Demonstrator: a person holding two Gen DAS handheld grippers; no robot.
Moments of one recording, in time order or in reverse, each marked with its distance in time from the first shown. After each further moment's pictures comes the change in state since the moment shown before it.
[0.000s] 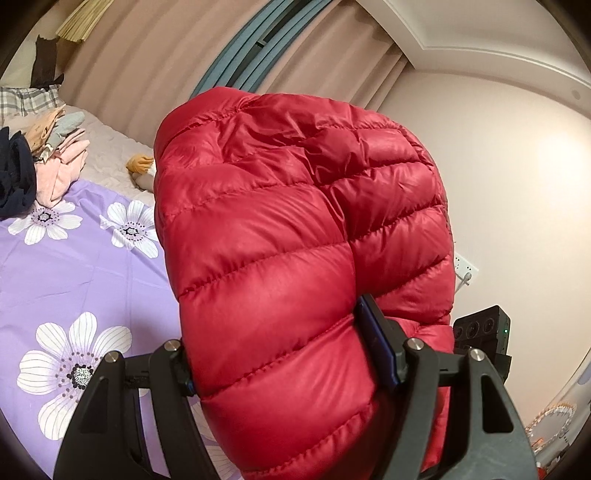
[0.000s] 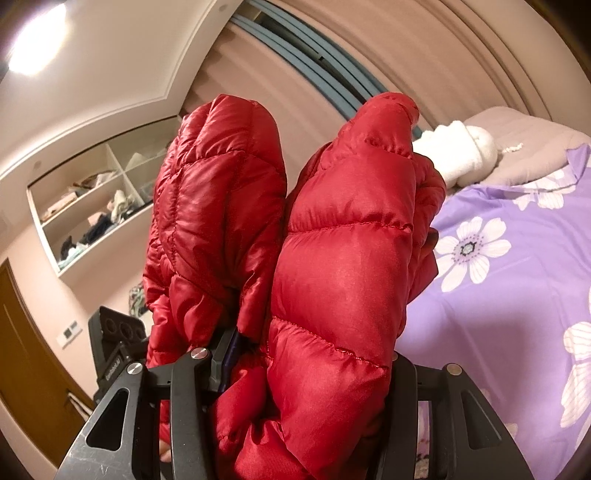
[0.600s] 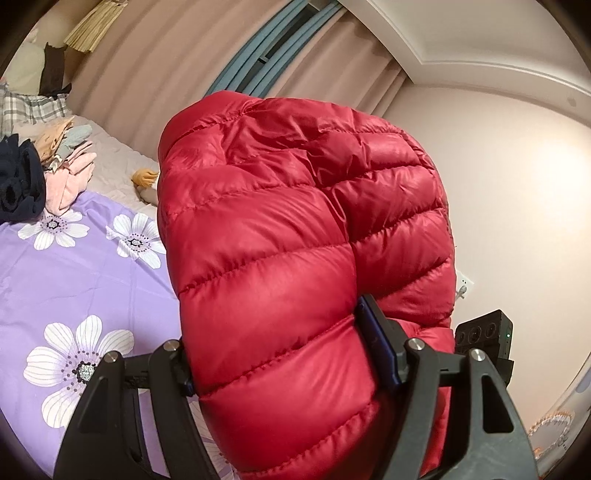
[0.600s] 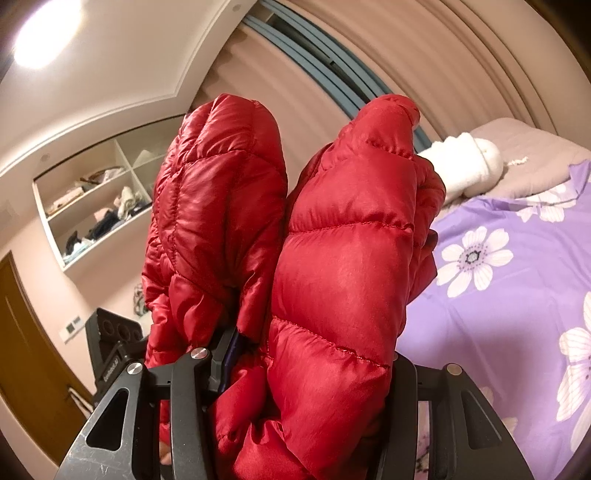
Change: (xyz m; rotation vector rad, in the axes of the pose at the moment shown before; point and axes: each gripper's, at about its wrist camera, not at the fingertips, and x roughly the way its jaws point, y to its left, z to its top) left arm -0.024 -0.005 0.006 -0.027 -0.067 0.008; right arm -0.014 0.020 0.001 -0.039 0.007 -0.003
